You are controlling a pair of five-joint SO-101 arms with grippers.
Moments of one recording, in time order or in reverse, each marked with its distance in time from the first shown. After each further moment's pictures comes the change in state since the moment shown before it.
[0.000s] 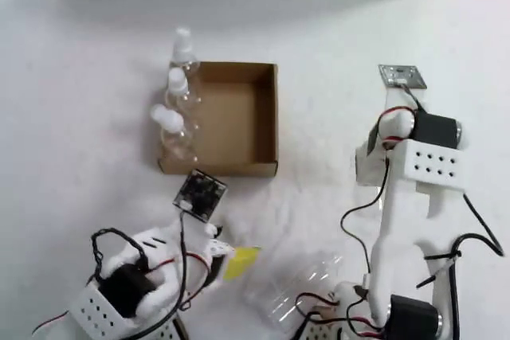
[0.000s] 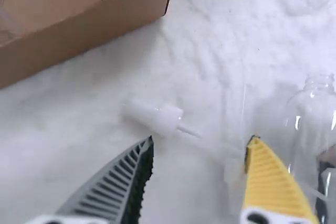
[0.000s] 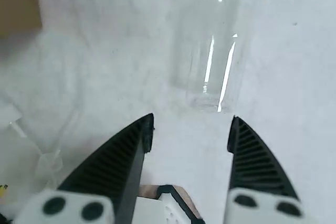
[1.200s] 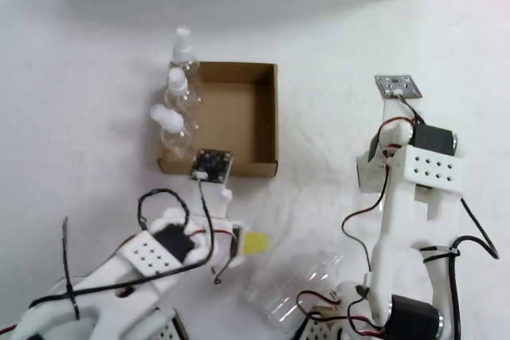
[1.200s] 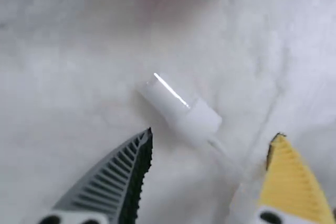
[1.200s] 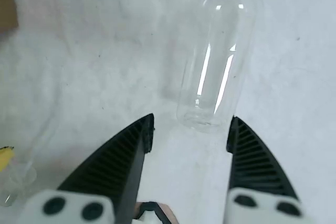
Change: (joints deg) left arm -1.8 46.5 -6.0 -24.6 17.1; right arm 2.2 0.0 9.1 -9.8 5.6
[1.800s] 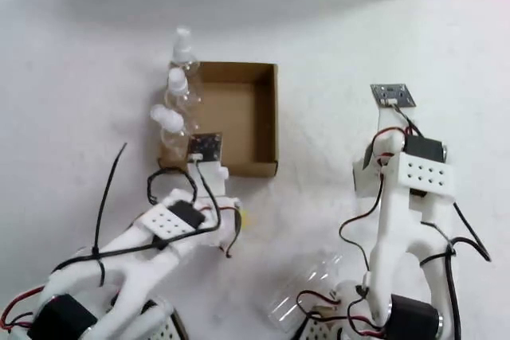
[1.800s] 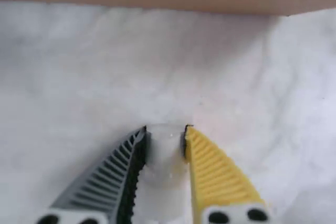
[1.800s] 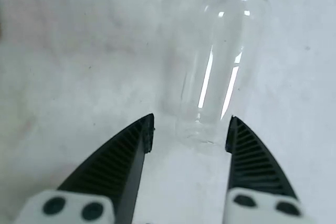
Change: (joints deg) left arm -5.5 19.3 -8.2 -8.2 5.0; right arm -0.1 0.0 8.3 -9.7 0.0
